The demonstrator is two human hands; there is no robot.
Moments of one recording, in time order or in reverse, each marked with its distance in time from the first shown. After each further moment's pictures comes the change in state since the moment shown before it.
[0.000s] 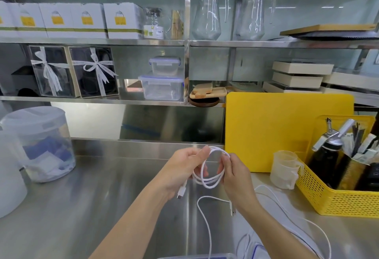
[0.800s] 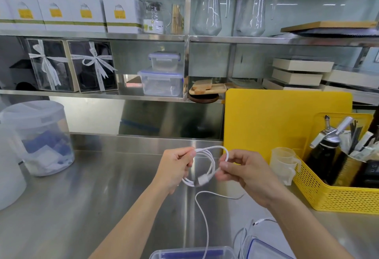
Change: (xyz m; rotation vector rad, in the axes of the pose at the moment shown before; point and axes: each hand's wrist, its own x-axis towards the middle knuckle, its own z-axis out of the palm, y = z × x) left_hand 0.013 -0.036 -0.002 -0.148 0.265 0.035; right_hand -0.003 -0.031 -0.047 0.477 -0.410 0.223
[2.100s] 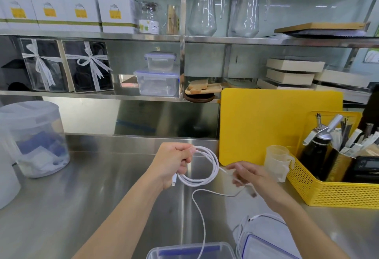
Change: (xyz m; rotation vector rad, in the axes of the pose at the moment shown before) left_hand -0.006 0.026 -0.002 -0.009 -0.081 -0.159; right_hand -0.002 0.043 -0.048 -0.363 -0.017 0.006
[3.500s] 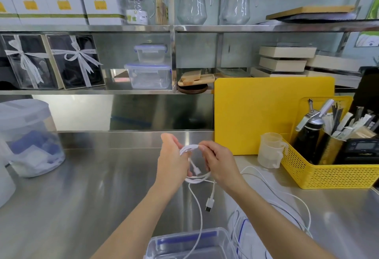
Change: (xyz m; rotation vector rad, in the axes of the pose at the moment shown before) left_hand -0.007 -0.031 0.024 0.444 0.294 0.317; right_hand 0.022 -0.022 0.070 -0.127 0.251 -0.245
